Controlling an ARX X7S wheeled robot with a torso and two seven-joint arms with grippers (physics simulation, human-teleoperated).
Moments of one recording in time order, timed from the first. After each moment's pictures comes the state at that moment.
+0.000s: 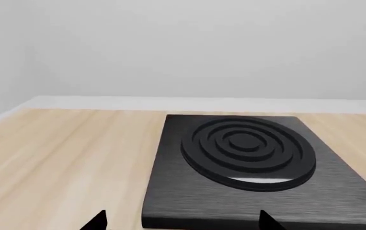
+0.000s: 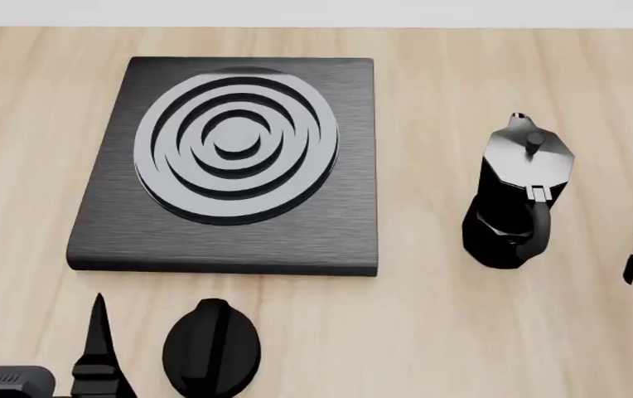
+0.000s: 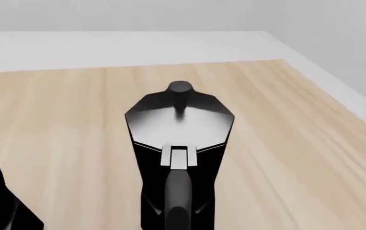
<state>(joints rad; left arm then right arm) -0.09 -0.35 0.31 0.49 -0.32 -0.28 -0.49 0.66 0.72 -0.05 0.27 0.63 0.55 0.13</state>
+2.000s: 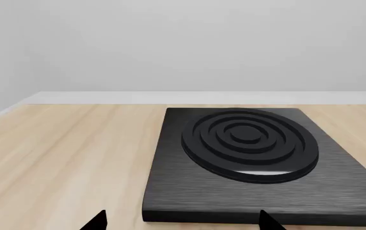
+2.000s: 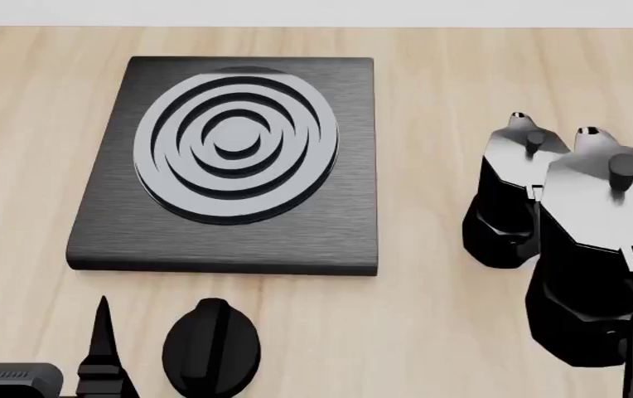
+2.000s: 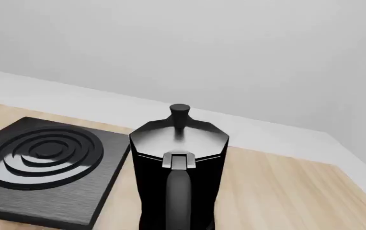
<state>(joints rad) -0.11 -0.37 0.33 0.47 -0.34 -0.30 -0.51 -0.42 0.91 0.56 -1.03 0.98 0.47 0.48</state>
